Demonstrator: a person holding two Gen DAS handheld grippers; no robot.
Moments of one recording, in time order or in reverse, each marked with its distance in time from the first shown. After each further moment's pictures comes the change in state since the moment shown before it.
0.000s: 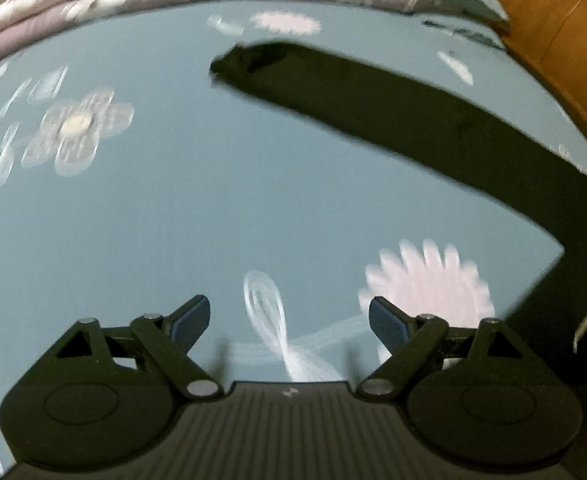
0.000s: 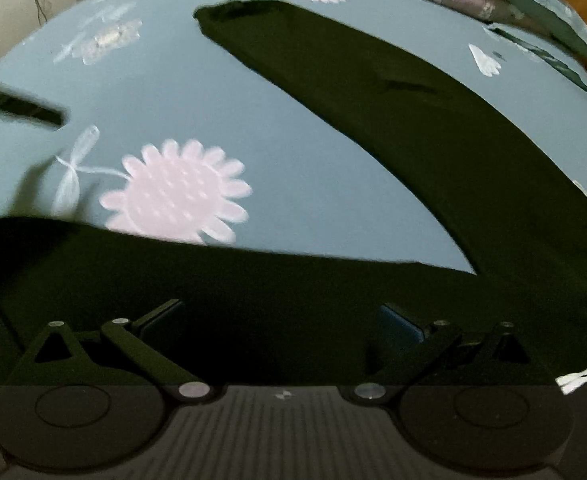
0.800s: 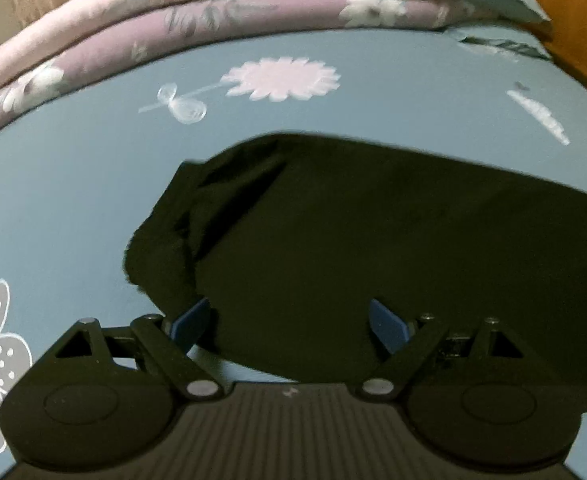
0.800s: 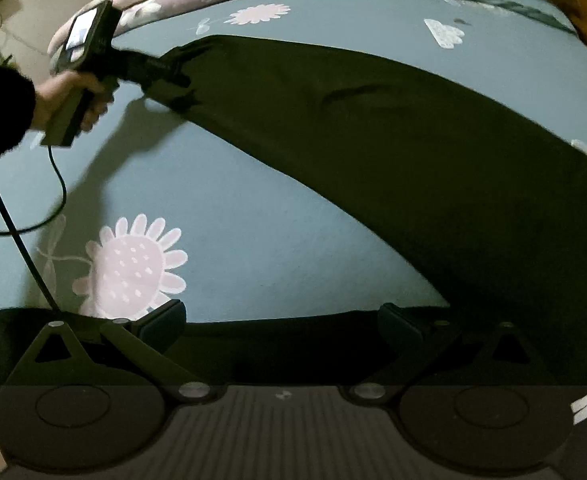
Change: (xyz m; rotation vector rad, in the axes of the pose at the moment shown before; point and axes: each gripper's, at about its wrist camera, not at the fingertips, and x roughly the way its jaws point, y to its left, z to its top) left arm 0.197 -0.020 0.178 0.070 -0.065 0.127; right arm 0.026 -0.086 0.023 0.217 -0.039 0.109
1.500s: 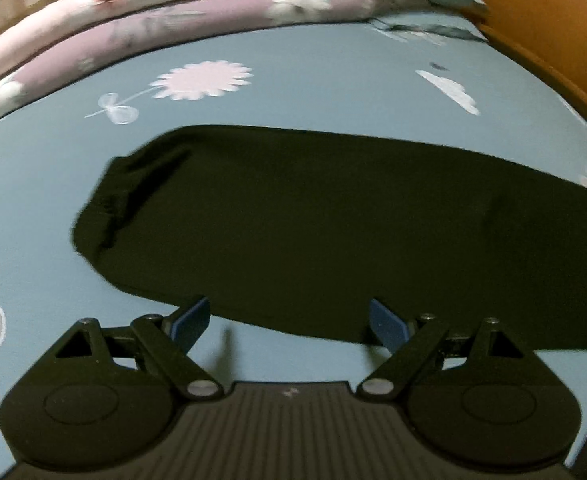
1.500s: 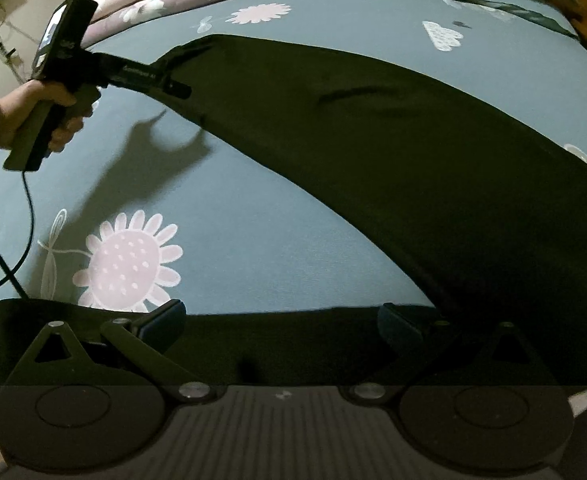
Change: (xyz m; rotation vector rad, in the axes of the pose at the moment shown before) left arm -0.068 -0.074 -0.028 0.121 0.023 -0.133; right arm -0.014 -0.011 -0.003 -0.010 0.010 -0.008
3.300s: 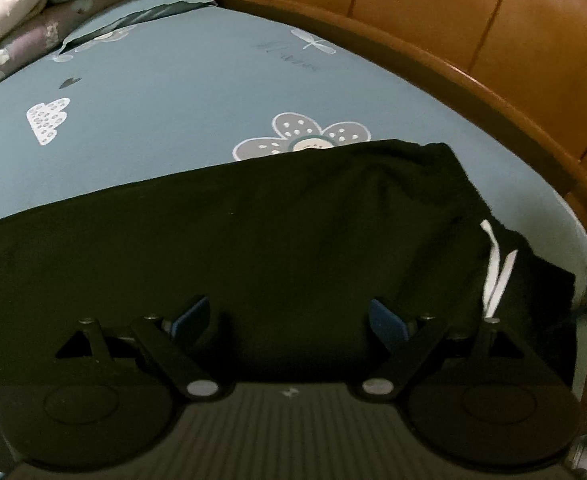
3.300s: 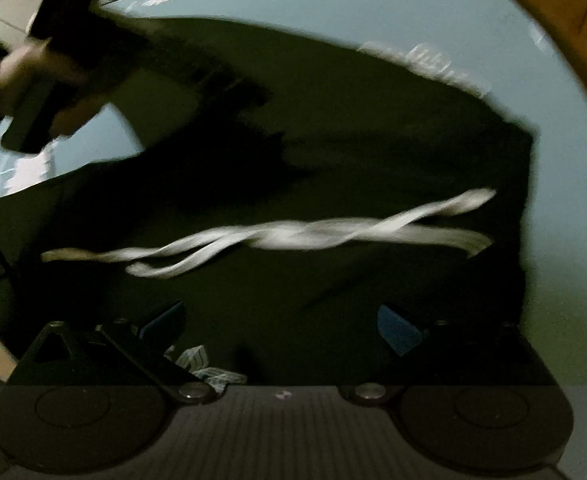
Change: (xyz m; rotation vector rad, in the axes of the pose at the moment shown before) left arm 0.024 -0.375 0.024 0.279 0.020 -0.358; right arm -0.122 -0.266 -0.092 -0.055 0.074 -0.066
